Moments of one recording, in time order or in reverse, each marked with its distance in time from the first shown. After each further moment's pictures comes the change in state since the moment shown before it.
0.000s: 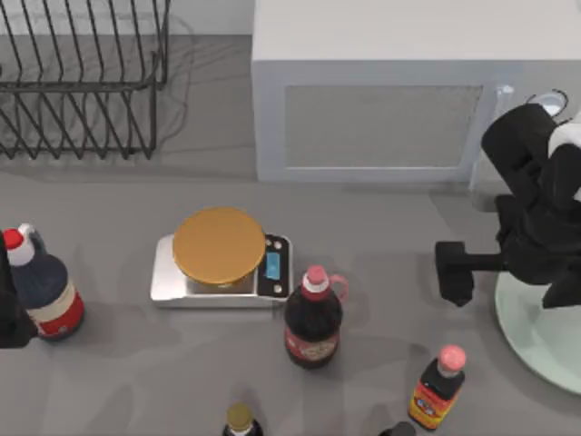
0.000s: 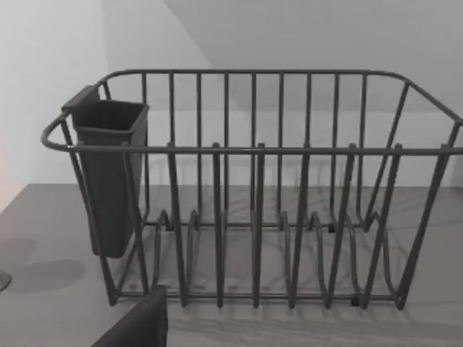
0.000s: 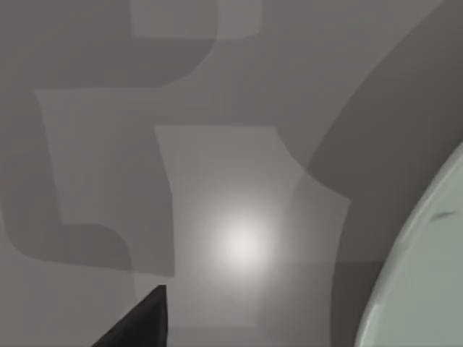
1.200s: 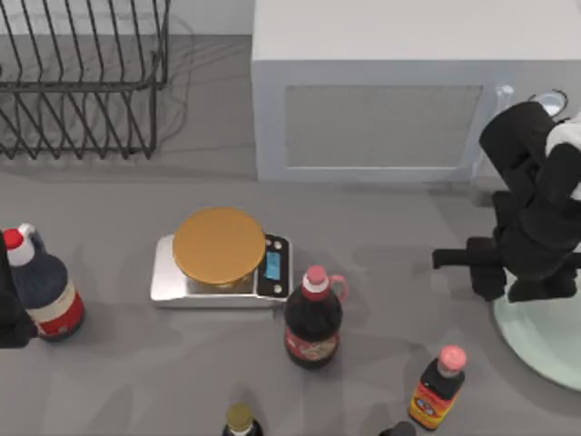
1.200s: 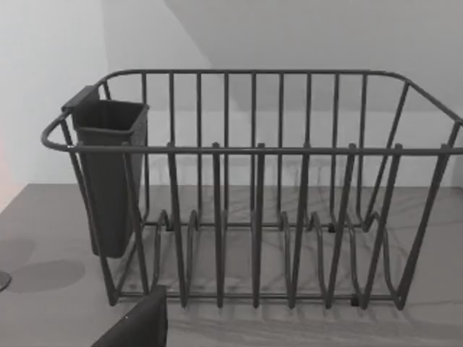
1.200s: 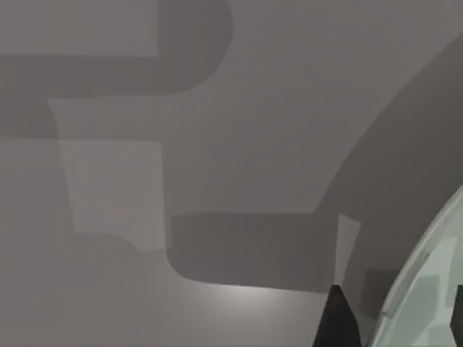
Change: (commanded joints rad) left arm 0.000 0.000 0.000 0.000 0.000 0.000; right arm 0.001 0.012 -0.013 0.018 0.000 0.001
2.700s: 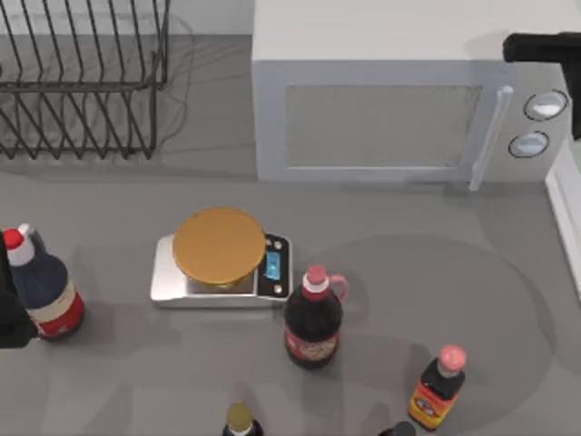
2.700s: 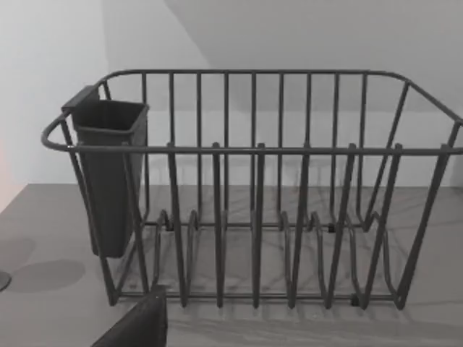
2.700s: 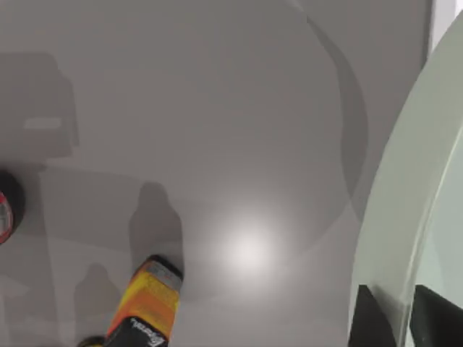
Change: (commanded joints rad) left arm 0.000 0.000 0.000 0.000 0.000 0.000; right arm -0.044 -0.121 0.946 -0.972 0.003 -0.029
